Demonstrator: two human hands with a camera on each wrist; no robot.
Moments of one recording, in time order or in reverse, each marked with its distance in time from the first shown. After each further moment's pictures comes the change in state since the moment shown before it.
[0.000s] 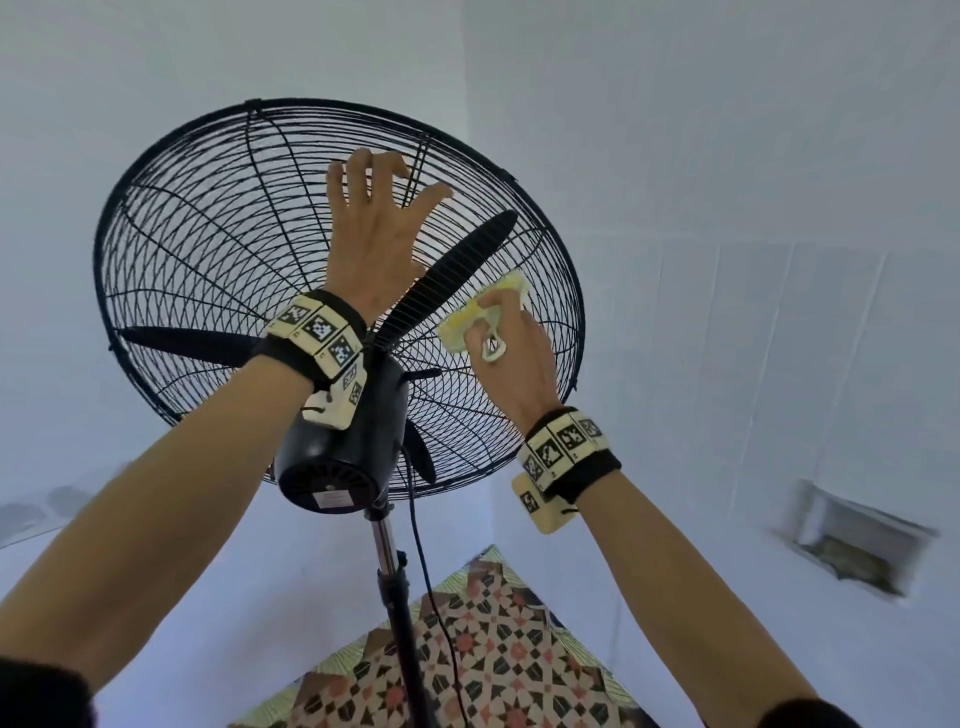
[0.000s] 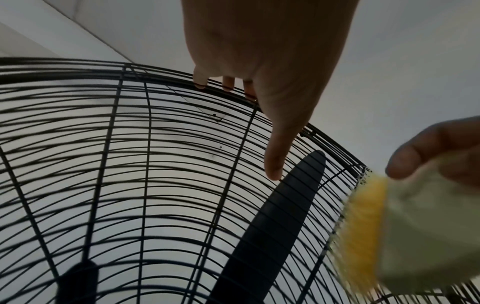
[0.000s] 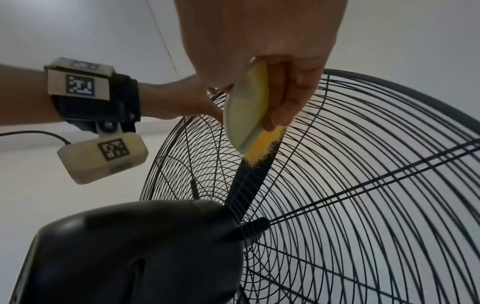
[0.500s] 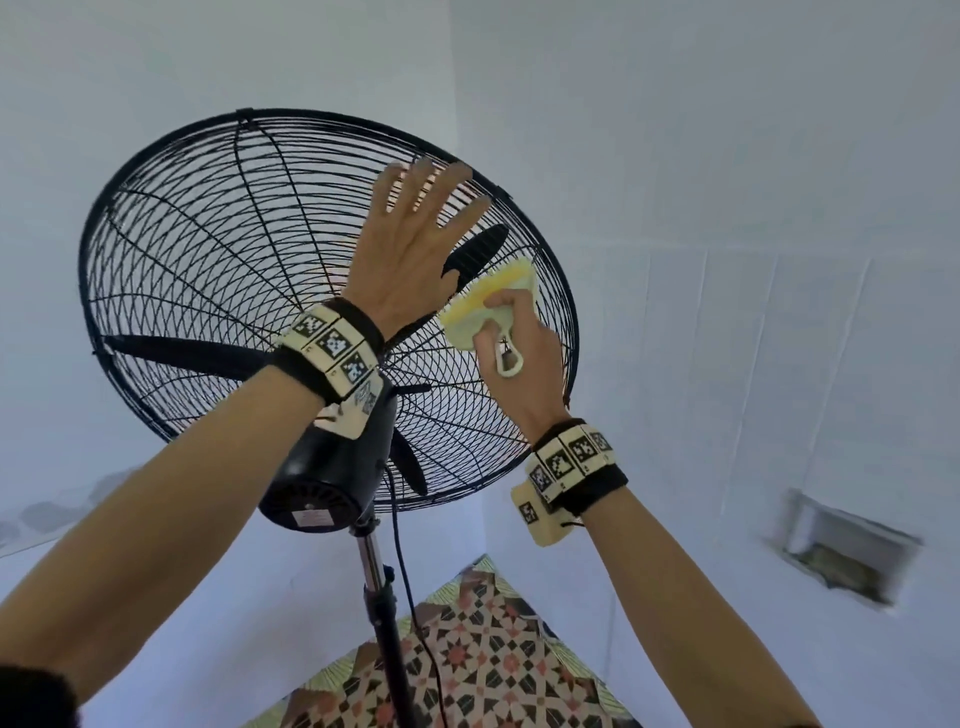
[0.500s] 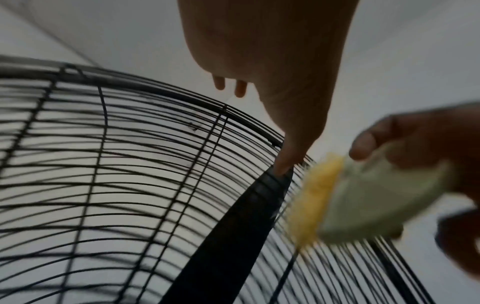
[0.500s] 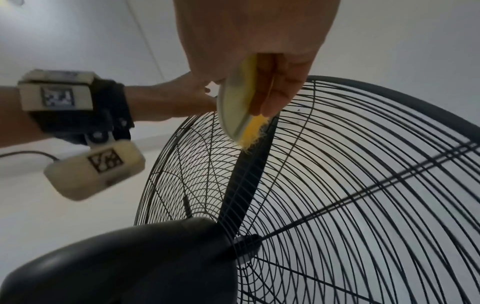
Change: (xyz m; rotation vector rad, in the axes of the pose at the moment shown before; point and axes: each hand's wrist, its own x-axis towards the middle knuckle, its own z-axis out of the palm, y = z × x) left_hand 0.013 0.036 -0.001 0.089 0.026 0.243; right_hand 0.000 0.010 -0.023 0.154 0.184 -0.089
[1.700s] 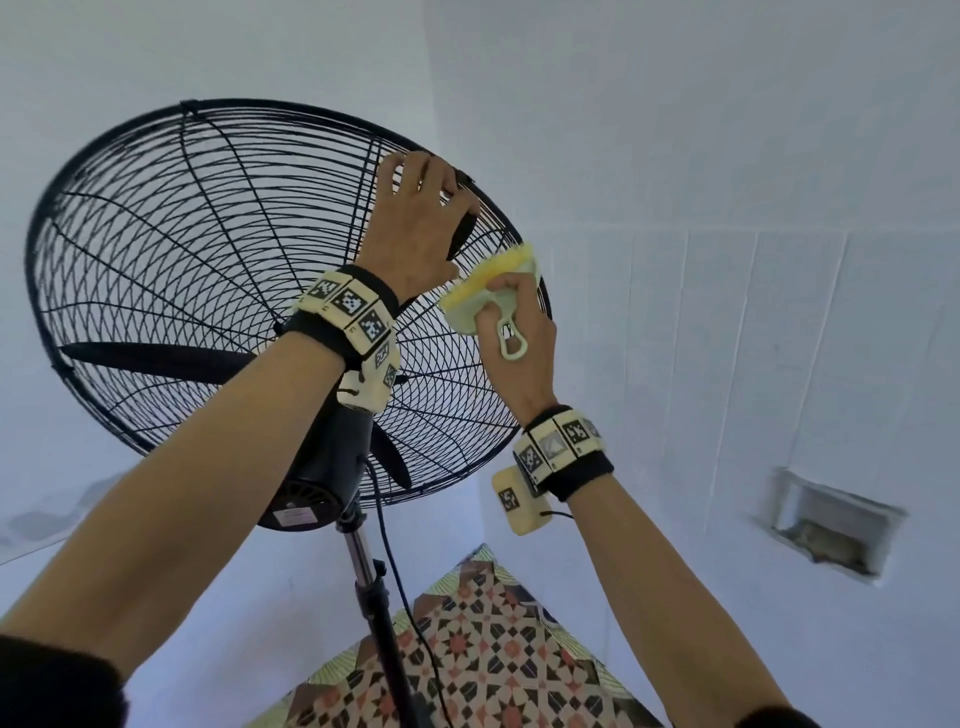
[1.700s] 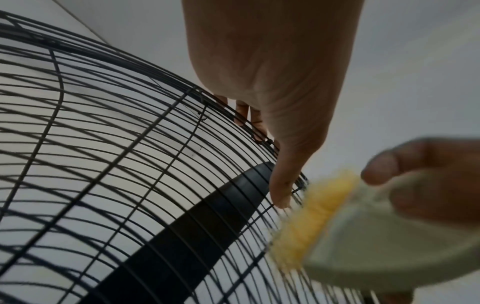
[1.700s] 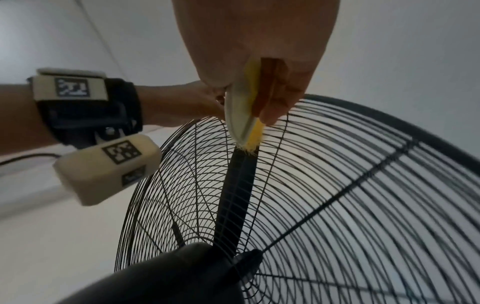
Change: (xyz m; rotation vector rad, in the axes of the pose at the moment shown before) left_hand 0.036 0.022 0.010 -0.118 -0.117 -0.044; right_hand 0.003 0.015 -0.007 0.072 0.127 0.134
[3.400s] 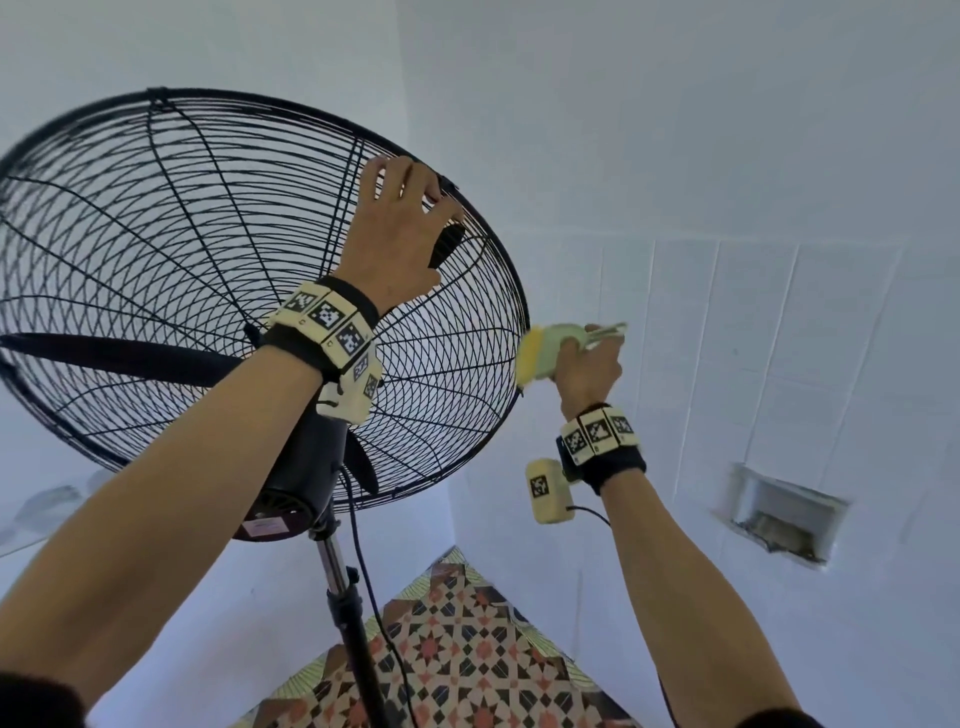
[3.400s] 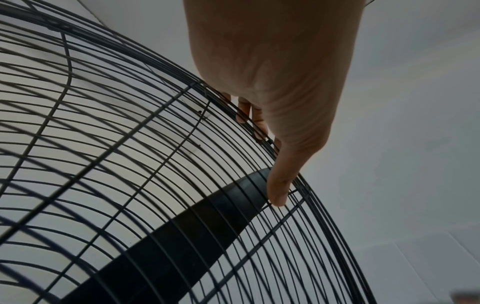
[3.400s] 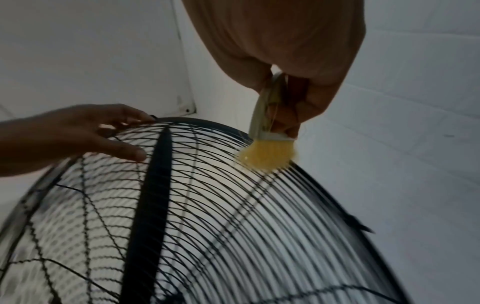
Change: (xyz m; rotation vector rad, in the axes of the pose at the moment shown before) left_hand -0.006 0.003 0.000 -0.074 0.057 0.025; right_hand 0.010 0.059 -0.057 0.031 0.306 0.740
